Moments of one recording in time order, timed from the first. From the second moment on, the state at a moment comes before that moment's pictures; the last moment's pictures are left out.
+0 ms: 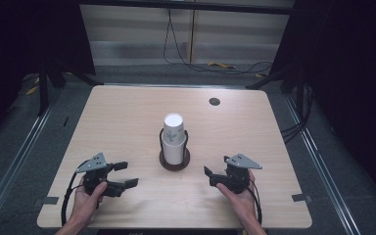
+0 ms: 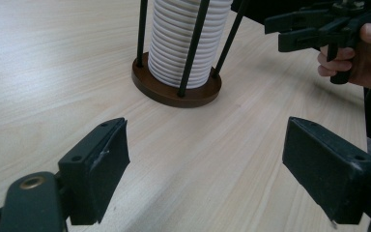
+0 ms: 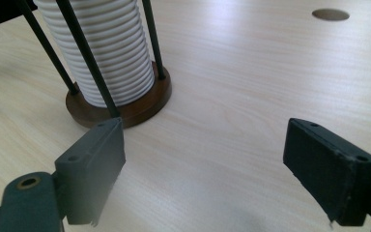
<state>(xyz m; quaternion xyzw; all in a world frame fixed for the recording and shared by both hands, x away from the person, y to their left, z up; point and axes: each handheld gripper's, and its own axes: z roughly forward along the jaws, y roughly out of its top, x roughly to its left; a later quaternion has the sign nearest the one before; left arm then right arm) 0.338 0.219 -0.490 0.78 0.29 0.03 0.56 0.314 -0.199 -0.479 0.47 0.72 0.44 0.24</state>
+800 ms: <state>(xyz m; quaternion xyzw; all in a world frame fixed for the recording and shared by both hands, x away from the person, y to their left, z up) 0.333 0.208 -0.491 0.79 0.28 0.03 0.55 0.313 -0.190 -0.462 0.43 0.73 0.47 0.24</state>
